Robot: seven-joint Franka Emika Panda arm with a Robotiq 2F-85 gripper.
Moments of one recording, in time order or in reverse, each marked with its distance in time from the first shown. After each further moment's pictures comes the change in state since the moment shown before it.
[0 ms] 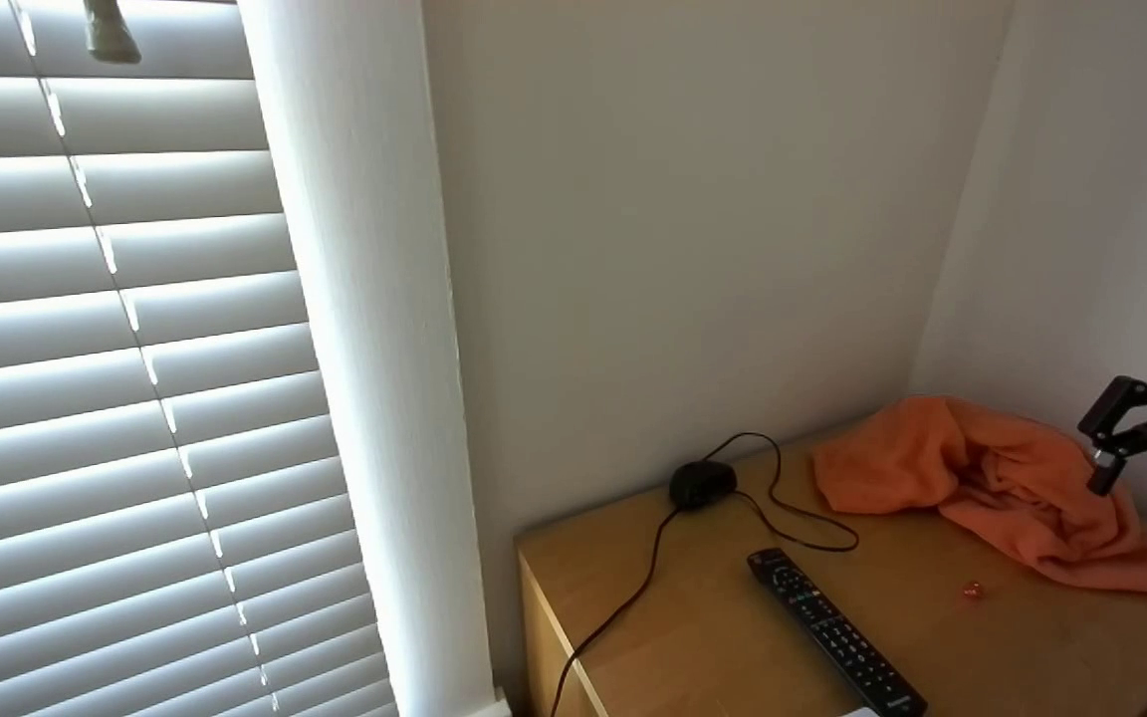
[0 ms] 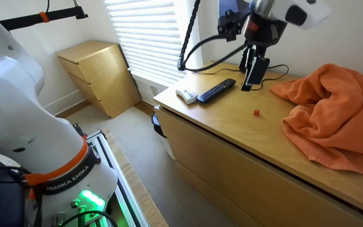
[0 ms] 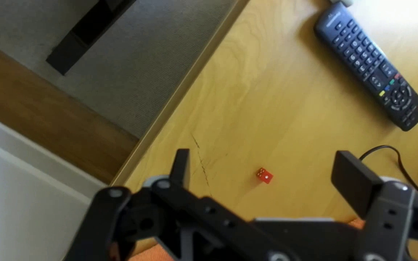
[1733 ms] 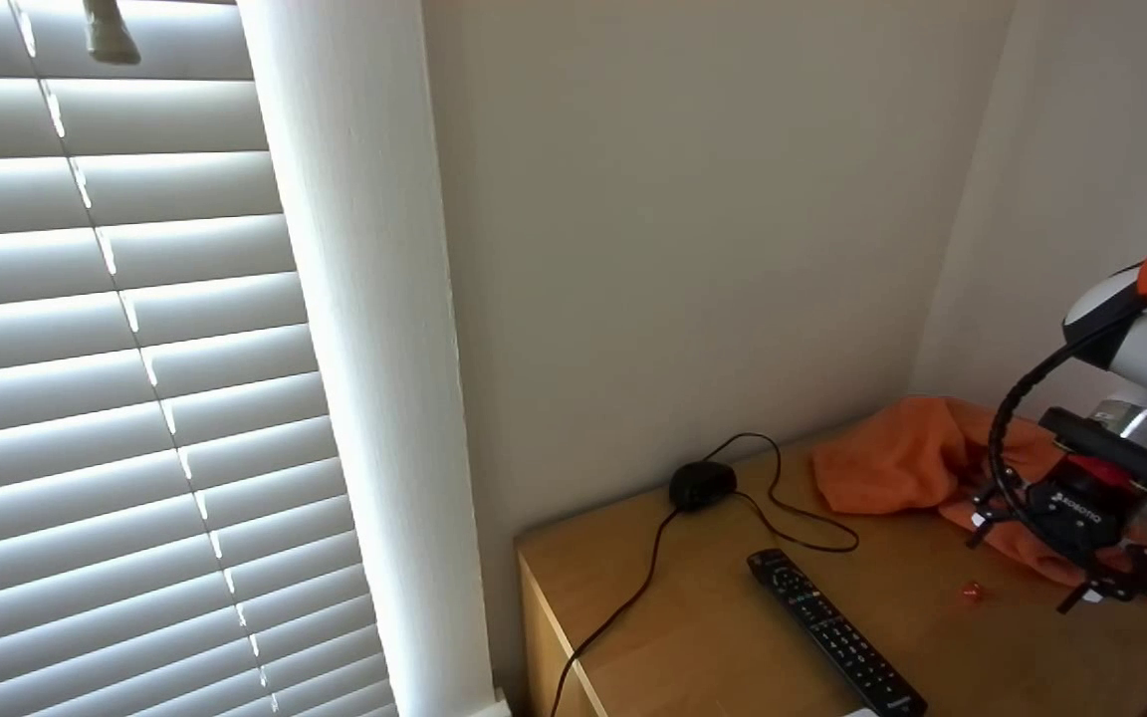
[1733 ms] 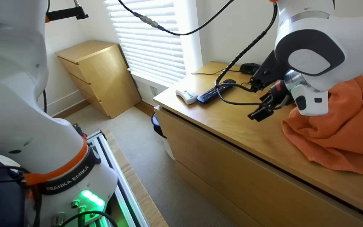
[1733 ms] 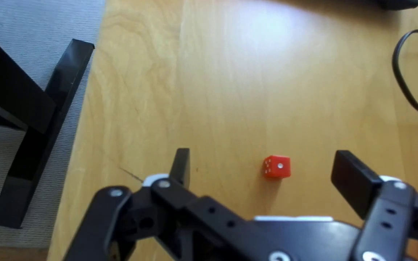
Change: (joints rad) arm -0.093 0.595 0.014 0.402 0.442 -0.138 0.160
